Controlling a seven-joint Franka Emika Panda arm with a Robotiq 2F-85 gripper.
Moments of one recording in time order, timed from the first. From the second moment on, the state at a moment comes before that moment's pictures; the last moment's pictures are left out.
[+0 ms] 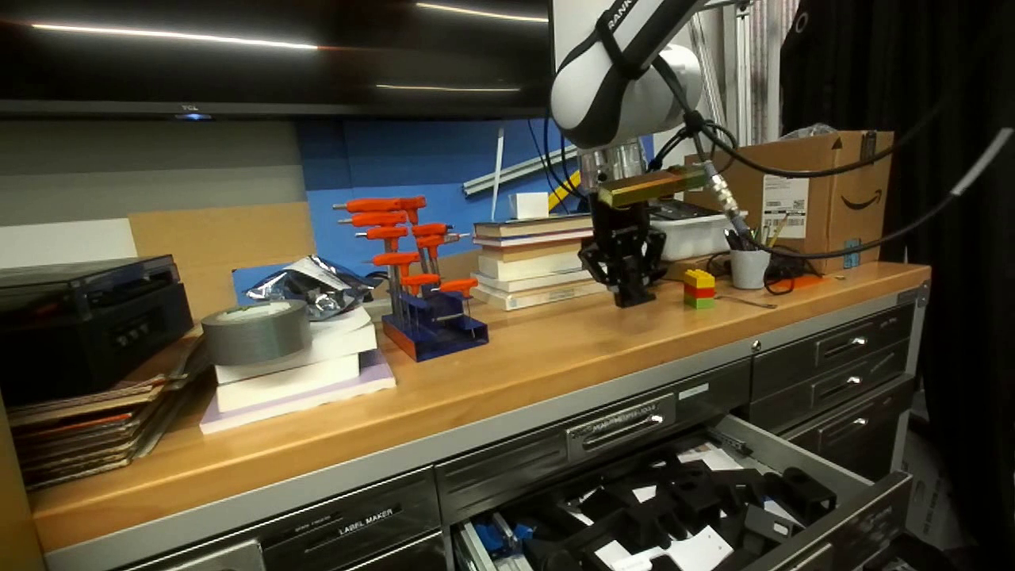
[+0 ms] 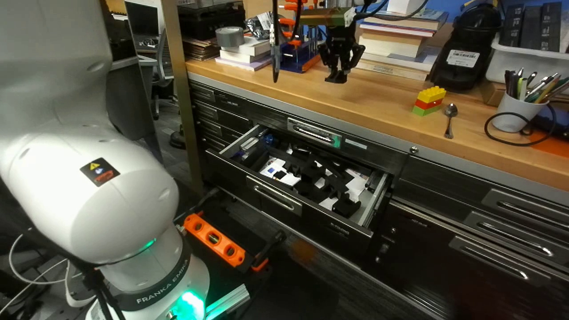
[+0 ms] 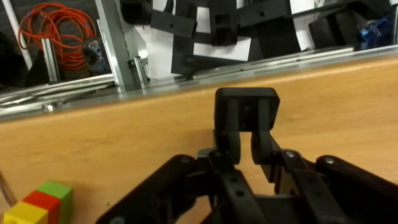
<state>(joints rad) 0.06 0.18 -0.04 -1.89 -0.16 2.04 0.23</state>
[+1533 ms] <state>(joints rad) 0.08 0.12 0.07 -2.53 0.10 2.60 0.34</state>
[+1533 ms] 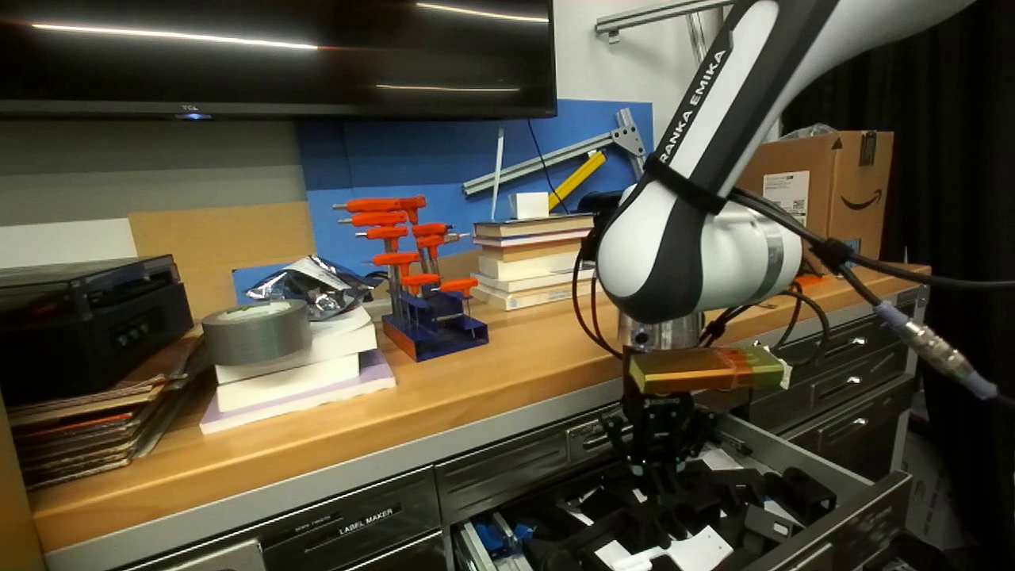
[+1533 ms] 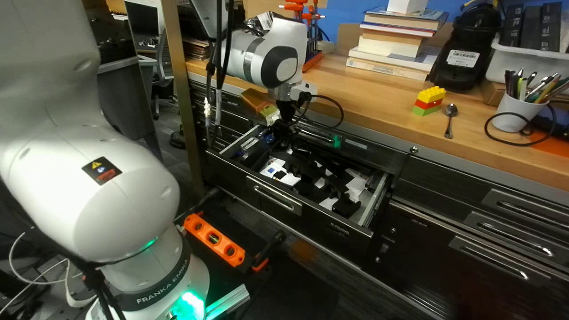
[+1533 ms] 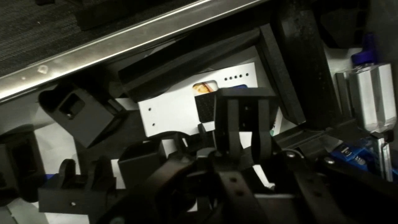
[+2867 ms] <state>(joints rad) 0.09 0.28 0.15 -2.63 0.31 2.86 0.25</state>
